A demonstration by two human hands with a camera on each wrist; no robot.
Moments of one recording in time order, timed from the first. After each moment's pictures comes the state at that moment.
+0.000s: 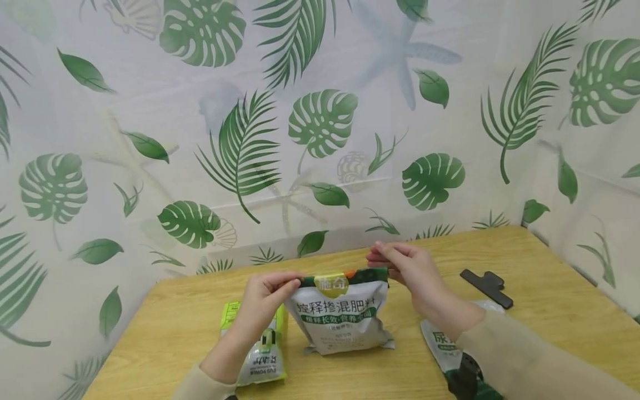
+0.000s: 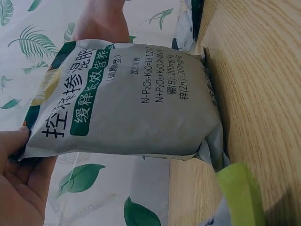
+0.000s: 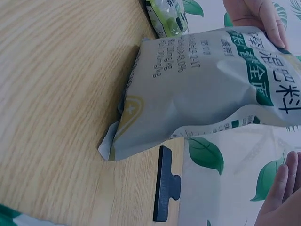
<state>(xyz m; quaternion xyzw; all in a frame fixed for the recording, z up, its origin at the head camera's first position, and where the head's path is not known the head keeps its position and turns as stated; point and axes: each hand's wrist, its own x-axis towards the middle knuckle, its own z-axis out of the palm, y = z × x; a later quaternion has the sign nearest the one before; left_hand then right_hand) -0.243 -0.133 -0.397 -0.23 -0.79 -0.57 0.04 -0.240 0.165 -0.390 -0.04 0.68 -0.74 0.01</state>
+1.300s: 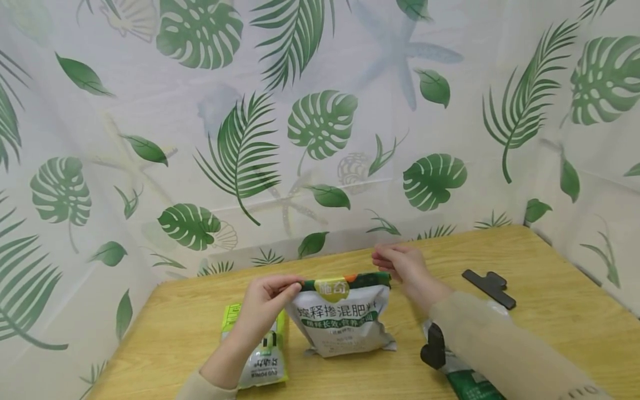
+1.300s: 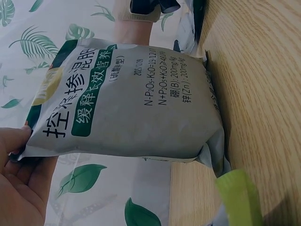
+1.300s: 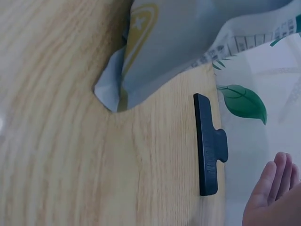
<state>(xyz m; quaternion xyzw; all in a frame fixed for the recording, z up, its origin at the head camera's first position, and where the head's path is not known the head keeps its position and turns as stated) -0.240 -0.132 -0.392 -0.22 -0.79 -0.58 0.02 -0.303 0.166 -0.429 0.05 0.68 -0.73 0.04</state>
